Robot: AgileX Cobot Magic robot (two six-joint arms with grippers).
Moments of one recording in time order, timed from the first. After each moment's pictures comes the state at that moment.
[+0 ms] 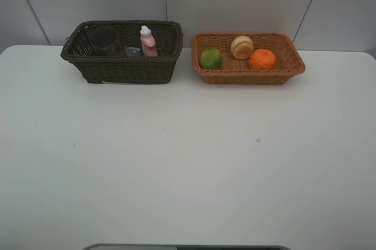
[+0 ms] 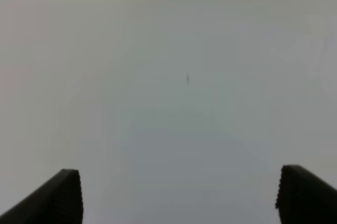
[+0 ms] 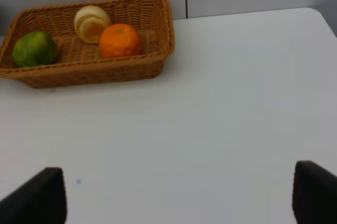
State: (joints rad) left arm -0.14 0.18 -0.54 0.01 1.11 -0.07; right arm -0.03 -0.01 -0.53 -0.05 1.06 0.05
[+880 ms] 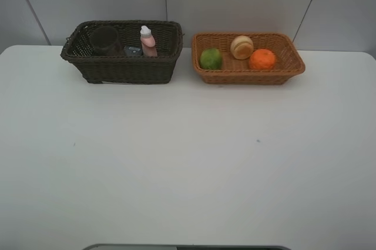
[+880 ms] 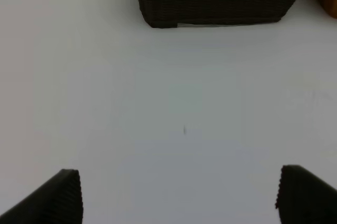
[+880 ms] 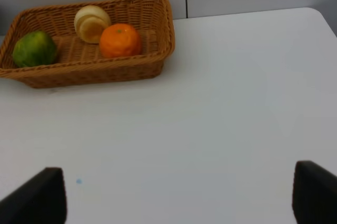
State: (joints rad) left arm -0.14 -0.01 -0.50 0.01 1.06 -0.05; right arm -0.03 -0.01 -0.53 -0.05 1.06 0.05
